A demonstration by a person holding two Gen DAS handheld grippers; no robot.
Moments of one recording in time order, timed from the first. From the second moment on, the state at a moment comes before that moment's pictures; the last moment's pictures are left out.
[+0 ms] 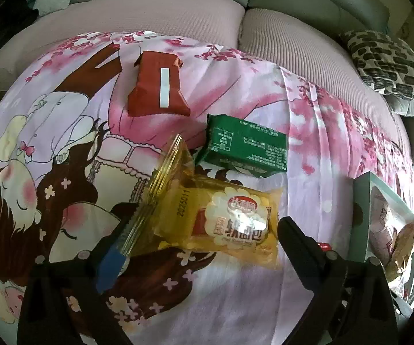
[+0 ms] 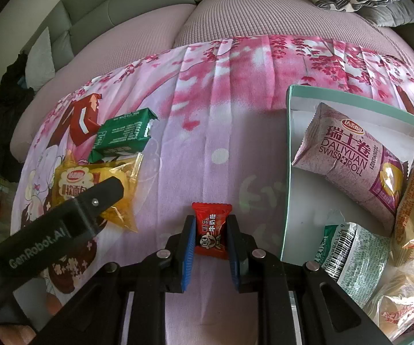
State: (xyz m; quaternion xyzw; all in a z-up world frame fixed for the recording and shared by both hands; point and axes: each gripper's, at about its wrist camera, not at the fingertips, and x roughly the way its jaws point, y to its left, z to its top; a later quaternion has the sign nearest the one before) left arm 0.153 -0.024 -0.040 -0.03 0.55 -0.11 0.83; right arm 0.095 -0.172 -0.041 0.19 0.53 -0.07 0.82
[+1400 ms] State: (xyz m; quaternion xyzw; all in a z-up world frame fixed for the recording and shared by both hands) left arm 0.113 -0.041 0.059 -0.08 0.47 -0.20 0.86; right arm 0.019 -0.249 0.047 0.25 0.42 -0.15 0.86
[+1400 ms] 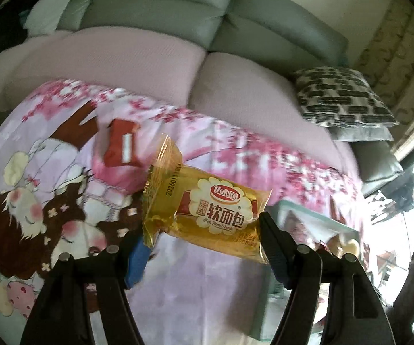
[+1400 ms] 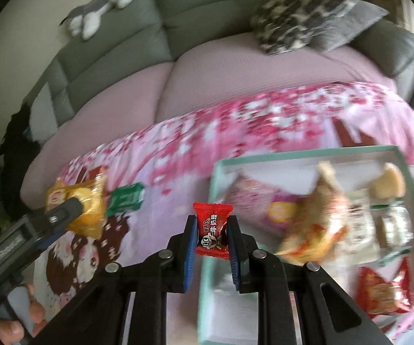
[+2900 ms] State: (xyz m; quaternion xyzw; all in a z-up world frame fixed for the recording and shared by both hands) left arm 0.004 -0.243 0.036 0.15 0.45 -0.36 0.80; right arm -0.077 -0.382 0.013 0.36 0.40 -0.30 0.79
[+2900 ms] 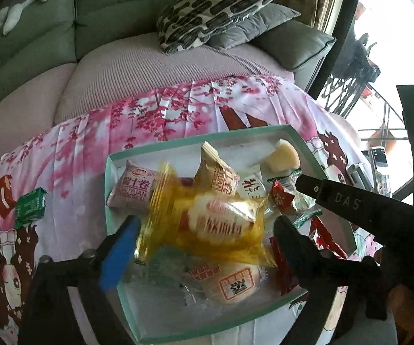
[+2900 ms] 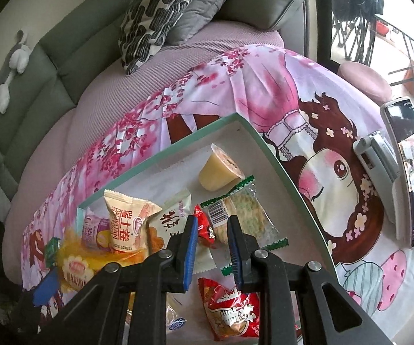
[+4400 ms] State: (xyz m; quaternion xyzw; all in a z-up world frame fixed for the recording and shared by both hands) left arm 0.109 -0.055 0.030 -0.04 0.48 -0.07 0.87; right arm -0.036 -0.336 0.030 0.26 0.42 -0.25 0.83
